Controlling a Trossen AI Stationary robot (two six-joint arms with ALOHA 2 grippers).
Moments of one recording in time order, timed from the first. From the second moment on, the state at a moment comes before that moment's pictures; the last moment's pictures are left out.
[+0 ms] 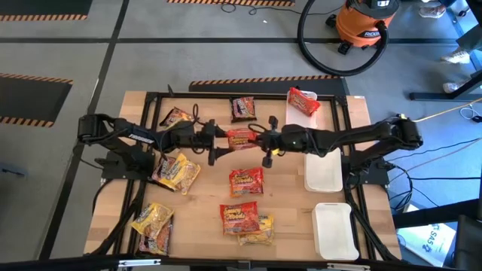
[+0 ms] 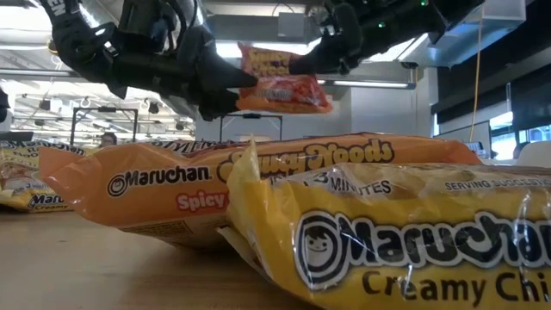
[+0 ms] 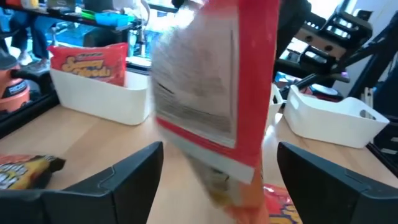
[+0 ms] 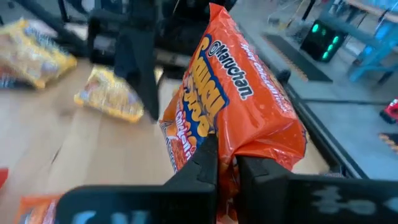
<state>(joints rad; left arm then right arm) 0.21 1.42 0.43 0.90 0.14 -0.18 -0.04 1.43 0.84 0.30 0.17 -0.14</state>
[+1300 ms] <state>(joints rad) 0.17 1.43 0.46 0.80 0.07 0.12 -0.04 1.31 0.98 0.05 0.13 -0.10</state>
